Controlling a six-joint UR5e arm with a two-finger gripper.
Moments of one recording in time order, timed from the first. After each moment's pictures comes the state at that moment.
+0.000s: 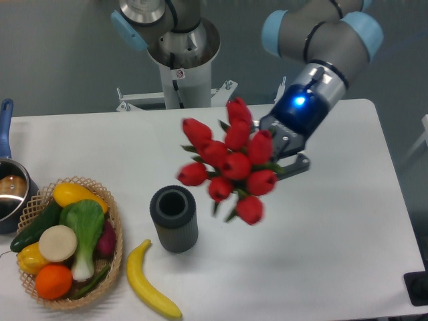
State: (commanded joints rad) arm 2.70 -1.82 -1.69 -0.87 0.19 1.25
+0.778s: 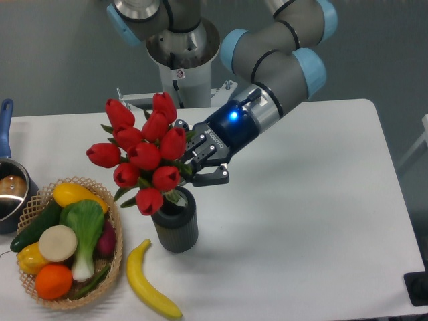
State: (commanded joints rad) arm 2.61 -1.81 -1.81 -0.87 0.13 1.27
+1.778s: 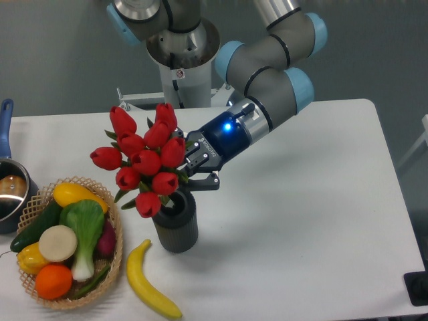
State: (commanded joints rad) arm 2.63 -1.87 -1.89 -0.87 0.08 1.38
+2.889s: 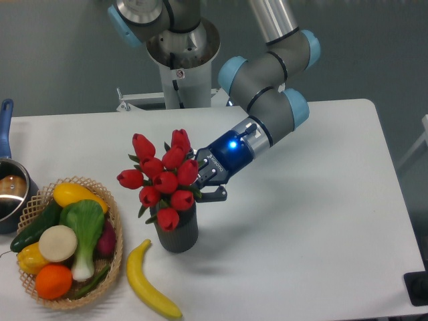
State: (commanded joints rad) arm 2.66 -1.93 -1.96 -0.86 0.09 1.50
